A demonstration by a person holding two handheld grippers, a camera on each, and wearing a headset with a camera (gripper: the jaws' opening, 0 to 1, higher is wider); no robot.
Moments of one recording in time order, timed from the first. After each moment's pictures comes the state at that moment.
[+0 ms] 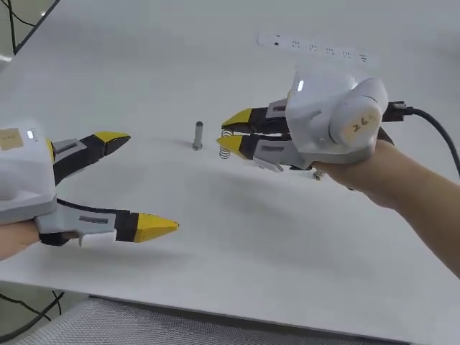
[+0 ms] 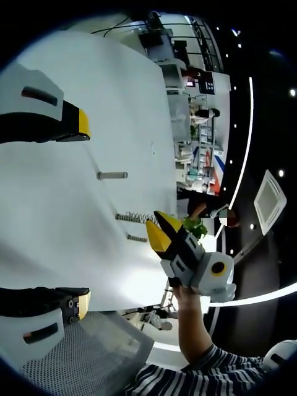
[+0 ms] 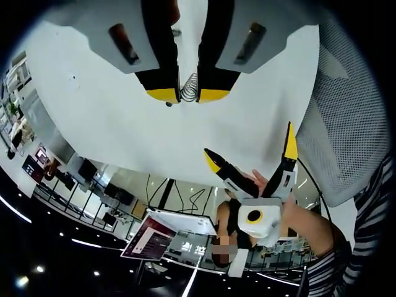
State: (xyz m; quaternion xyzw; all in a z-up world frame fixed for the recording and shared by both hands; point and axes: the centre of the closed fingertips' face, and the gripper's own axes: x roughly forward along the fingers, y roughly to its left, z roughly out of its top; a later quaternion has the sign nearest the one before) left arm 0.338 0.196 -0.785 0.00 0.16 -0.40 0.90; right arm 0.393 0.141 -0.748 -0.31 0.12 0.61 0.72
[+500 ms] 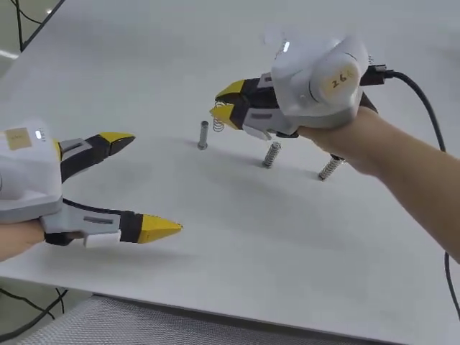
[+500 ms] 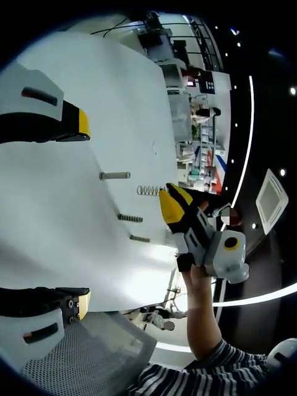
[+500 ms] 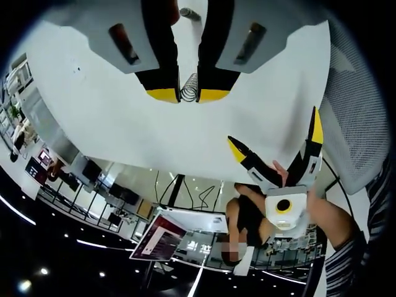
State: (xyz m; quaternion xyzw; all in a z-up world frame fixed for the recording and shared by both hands) left arm 0.337 0.196 -0.788 0.01 0.17 -0.40 0.90; right arm 0.430 0.167 -0.737 -0.30 0.12 0.59 0.74
